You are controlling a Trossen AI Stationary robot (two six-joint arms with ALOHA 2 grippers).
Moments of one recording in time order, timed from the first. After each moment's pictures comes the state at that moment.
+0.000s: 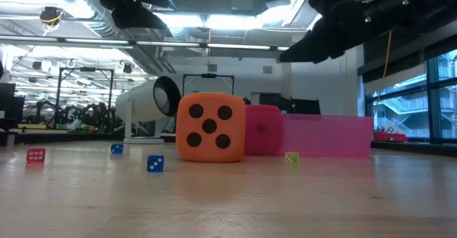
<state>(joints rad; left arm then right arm) -0.14 0.85 0.66 -0.13 -0.45 -0.23 0.06 1.24 0.52 0.34 0.15 -0.08</state>
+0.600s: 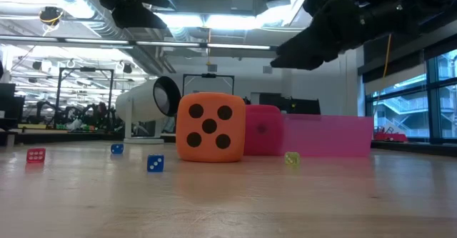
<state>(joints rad) -0.14 0.85 0.66 -0.13 -0.45 -0.22 0.06 1.31 0.52 0.44 0.11 -0.01</state>
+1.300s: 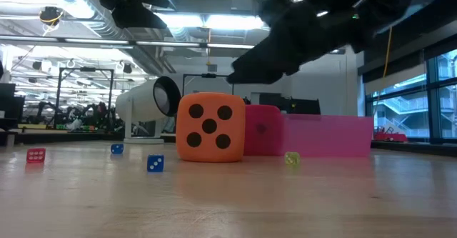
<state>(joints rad) -0.14 0.85 0.66 -0.13 -0.45 -0.21 0.11 1.70 0.78 0.48 -0.04 -0.01</state>
